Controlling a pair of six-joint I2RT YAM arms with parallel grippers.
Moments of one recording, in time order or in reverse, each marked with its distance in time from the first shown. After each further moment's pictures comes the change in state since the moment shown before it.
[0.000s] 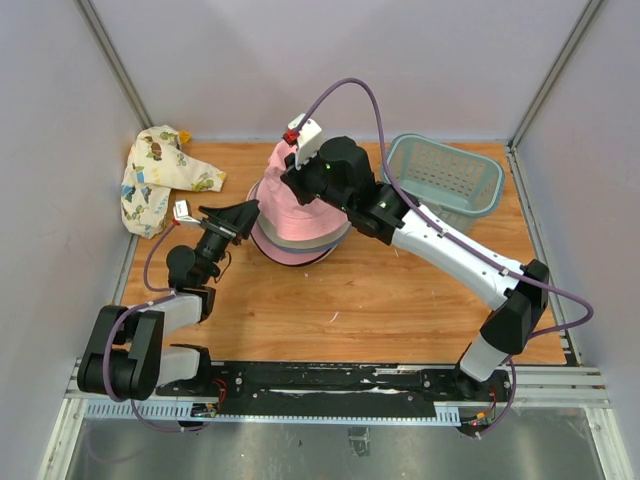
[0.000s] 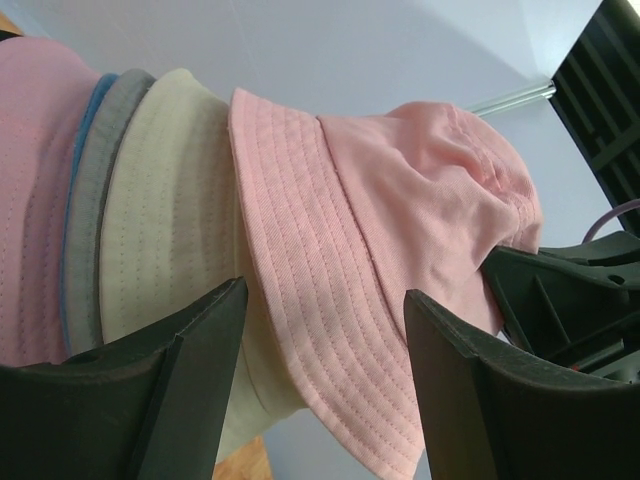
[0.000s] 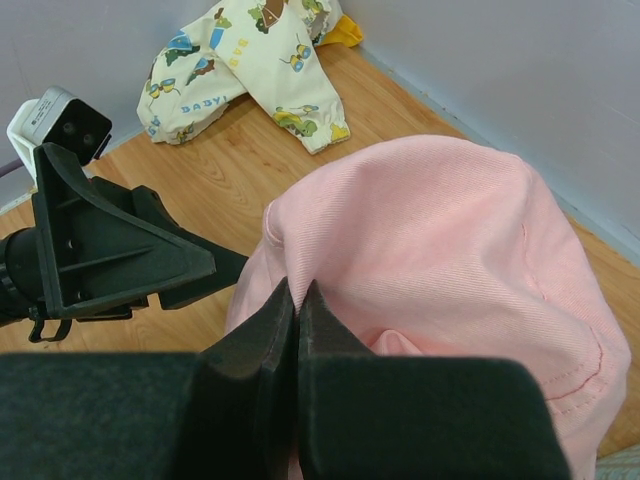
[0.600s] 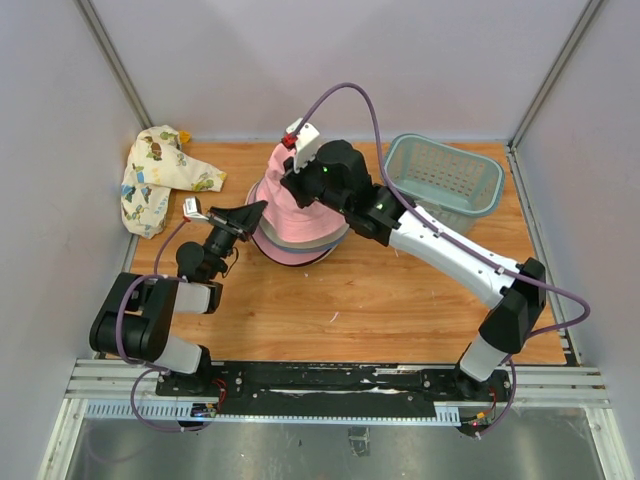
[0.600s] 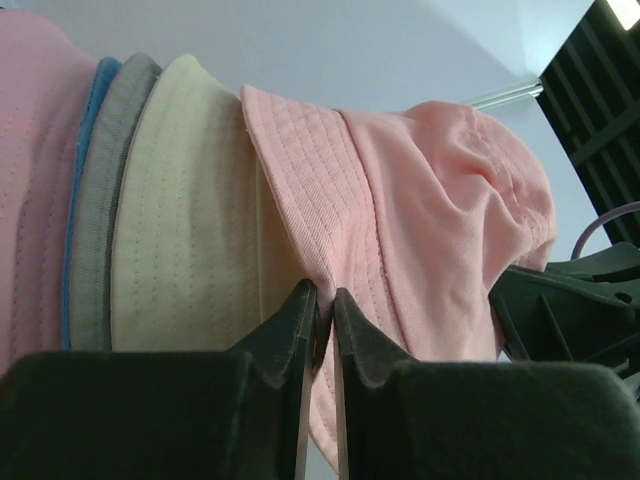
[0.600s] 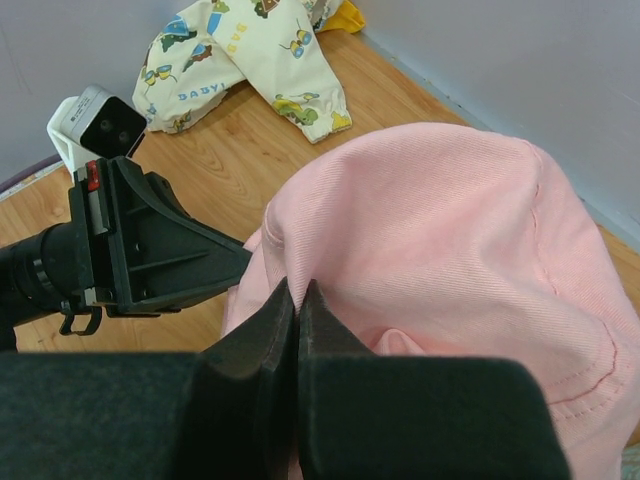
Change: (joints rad) left arm -0.039 0.221 0.035 0.213 -0.008 -0.064; right arm 0.000 0.007 -0.026 0.017 0.000 0.002
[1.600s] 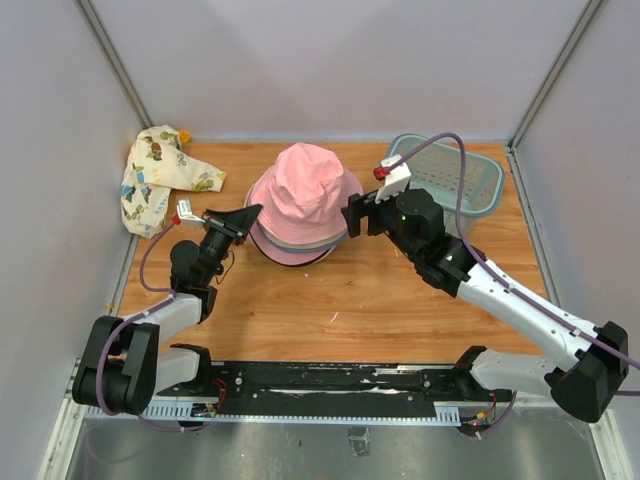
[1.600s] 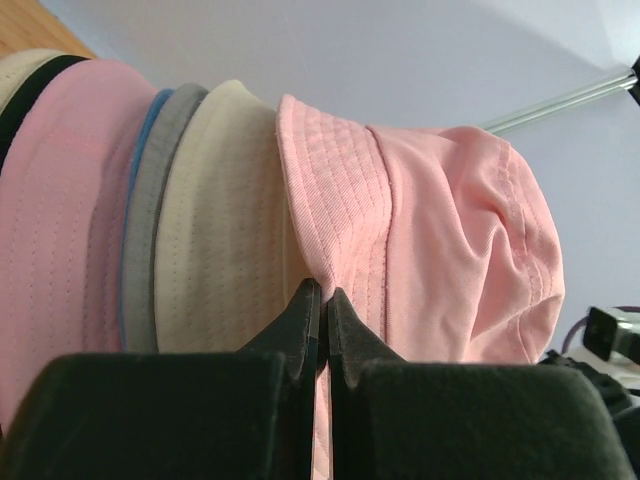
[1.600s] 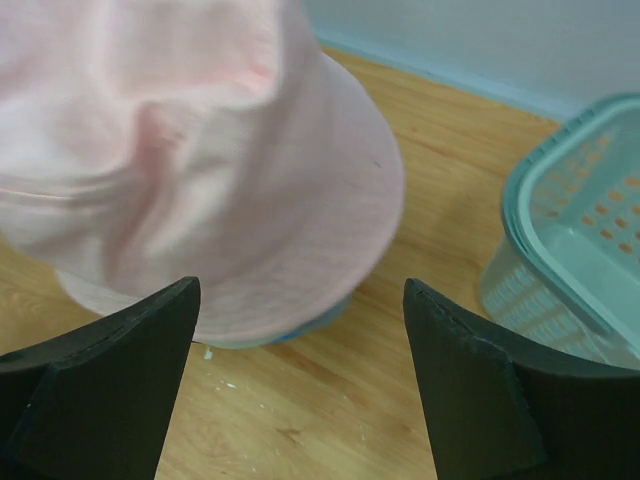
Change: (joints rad) left arm -0.001 -0.277 -0.011 -0.373 -0.075 0.217; right arm -0.097 -0.497 -0.612 0.158 0.212 0.096
